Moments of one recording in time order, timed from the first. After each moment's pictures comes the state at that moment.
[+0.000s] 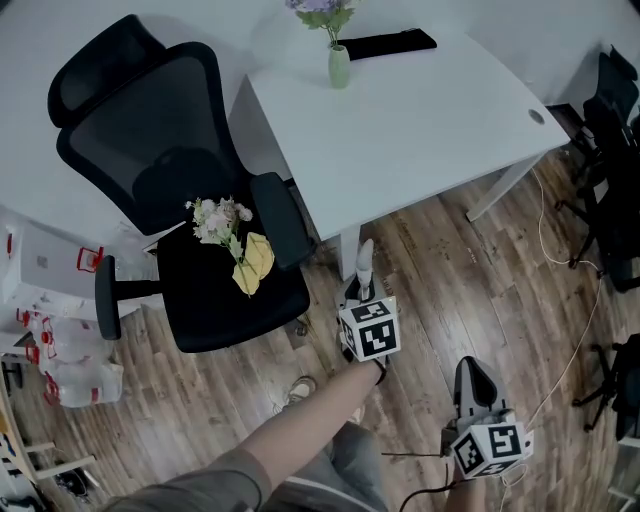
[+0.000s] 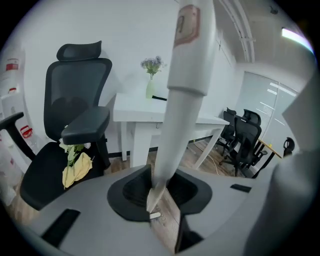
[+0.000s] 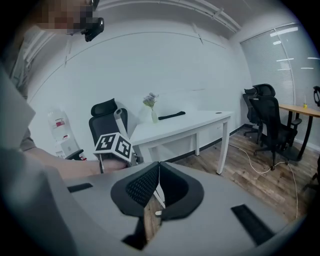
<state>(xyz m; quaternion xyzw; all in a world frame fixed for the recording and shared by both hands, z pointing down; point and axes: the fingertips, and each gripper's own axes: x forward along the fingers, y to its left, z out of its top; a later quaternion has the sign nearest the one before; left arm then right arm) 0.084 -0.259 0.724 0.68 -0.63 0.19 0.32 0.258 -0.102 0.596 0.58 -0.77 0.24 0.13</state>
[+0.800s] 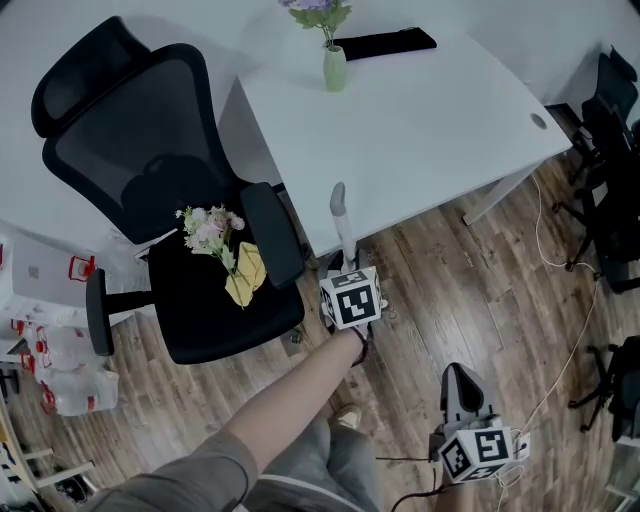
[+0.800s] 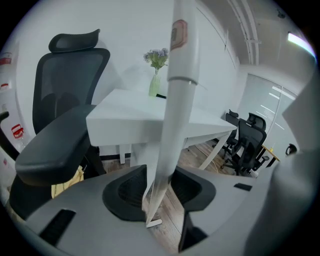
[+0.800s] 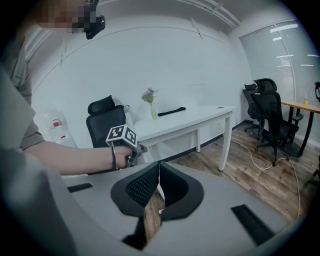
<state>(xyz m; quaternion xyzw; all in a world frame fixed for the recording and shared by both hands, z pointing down) 0.058 -0.339 0.741 0.69 -0.62 0.18 0.33 0.241 -0.121 0.618 0.57 -0.76 0.26 0.14</state>
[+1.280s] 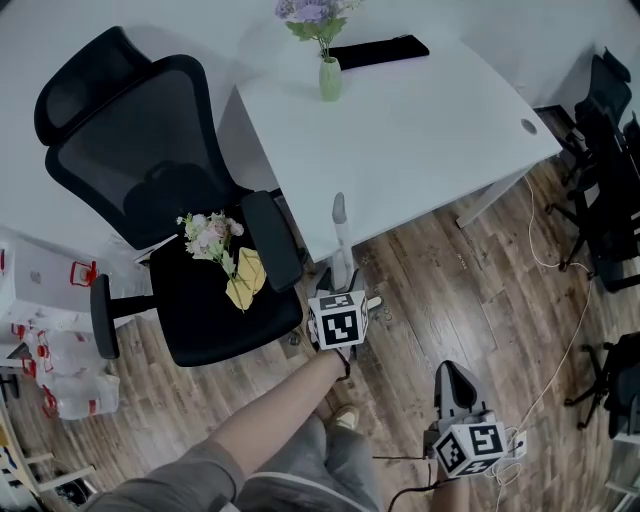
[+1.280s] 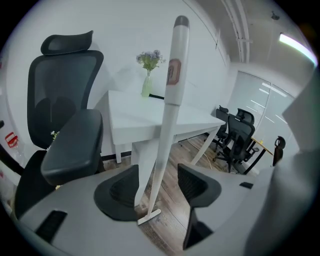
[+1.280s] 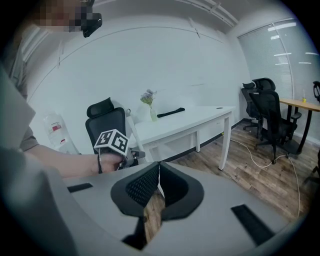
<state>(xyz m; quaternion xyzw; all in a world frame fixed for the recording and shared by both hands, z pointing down) 0.055 -0.307 0.727 0.72 -0.59 0.19 0.32 0.239 -0.124 0.604 0.58 -0.76 0.28 0.13</state>
